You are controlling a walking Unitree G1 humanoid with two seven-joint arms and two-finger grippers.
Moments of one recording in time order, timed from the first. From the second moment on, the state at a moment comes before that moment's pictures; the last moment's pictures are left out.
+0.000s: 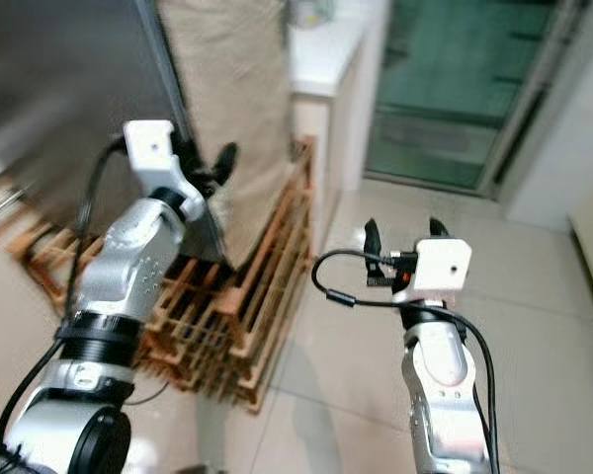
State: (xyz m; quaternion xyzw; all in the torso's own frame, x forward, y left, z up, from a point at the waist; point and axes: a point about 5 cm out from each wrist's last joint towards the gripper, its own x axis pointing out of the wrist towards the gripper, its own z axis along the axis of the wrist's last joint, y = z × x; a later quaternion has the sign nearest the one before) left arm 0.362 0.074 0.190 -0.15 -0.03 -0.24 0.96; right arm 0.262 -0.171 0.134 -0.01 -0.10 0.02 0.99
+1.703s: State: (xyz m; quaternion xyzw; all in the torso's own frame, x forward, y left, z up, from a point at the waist) left arm 0.297 0.229 0.143 0.02 -0.02 0.13 0.99; right arm 0.285 -0.167 0.114 0.10 -0.03 0.04 0.99
